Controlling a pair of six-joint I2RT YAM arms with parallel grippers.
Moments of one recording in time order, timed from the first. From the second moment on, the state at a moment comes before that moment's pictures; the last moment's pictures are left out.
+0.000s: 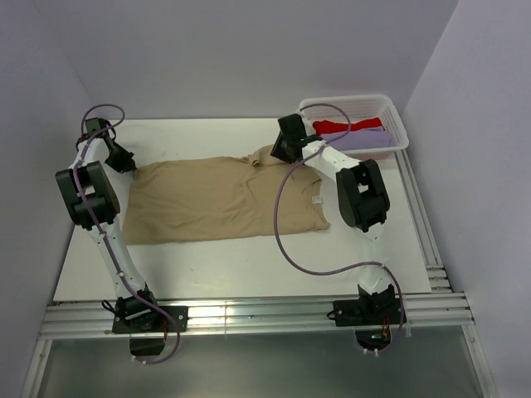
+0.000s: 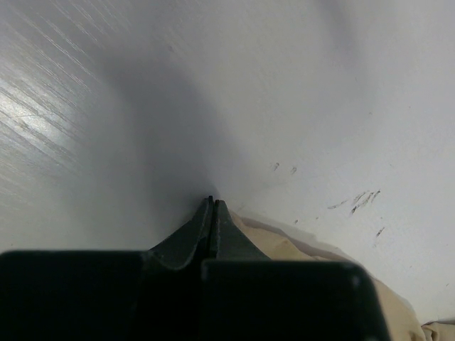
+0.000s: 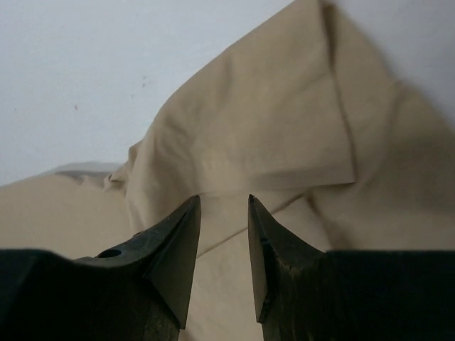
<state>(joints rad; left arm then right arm) 0.33 2.31 1.87 -0.61 0.10 -0.62 0.43 2.20 1.72 -0.31 0.12 0.73</state>
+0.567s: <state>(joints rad) 0.33 2.31 1.87 -0.61 0.10 -0.62 0.32 2.20 1.72 -0.29 0.04 0.79</state>
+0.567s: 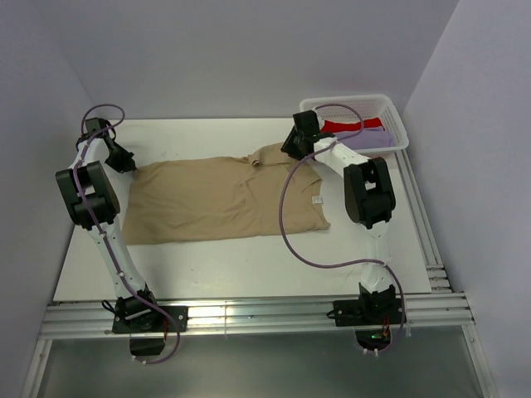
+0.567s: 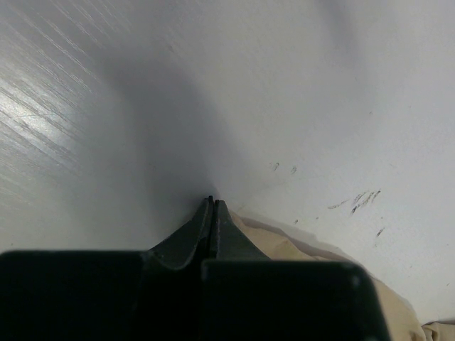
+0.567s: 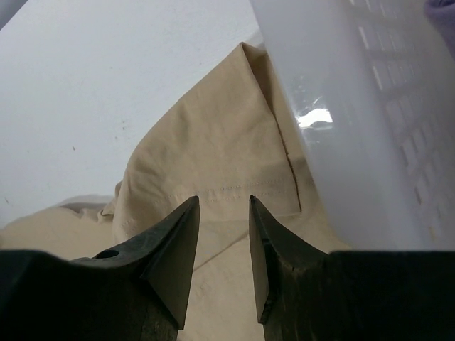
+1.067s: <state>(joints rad) 0.33 2.31 1.87 -0.61 0.10 -0.62 0.32 2.23 1.73 -0.30 0.04 0.77</state>
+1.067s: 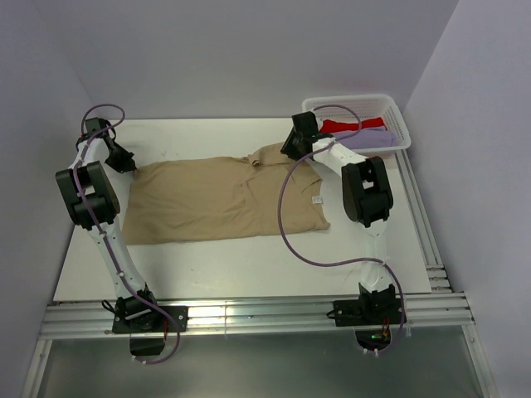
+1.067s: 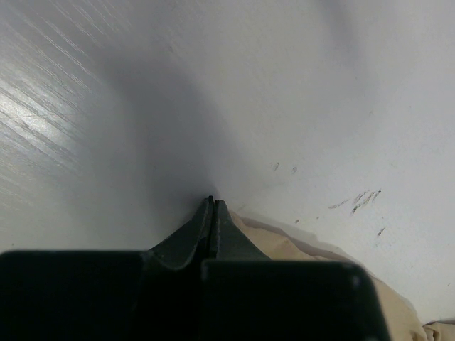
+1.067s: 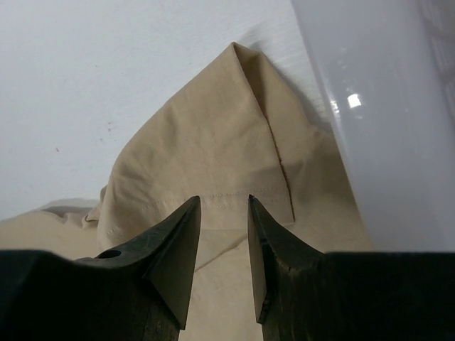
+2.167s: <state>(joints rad) 0.33 2.31 1.87 -0.61 0.10 -0.62 0.20 2.23 1.76 -0.35 0.10 0.66</state>
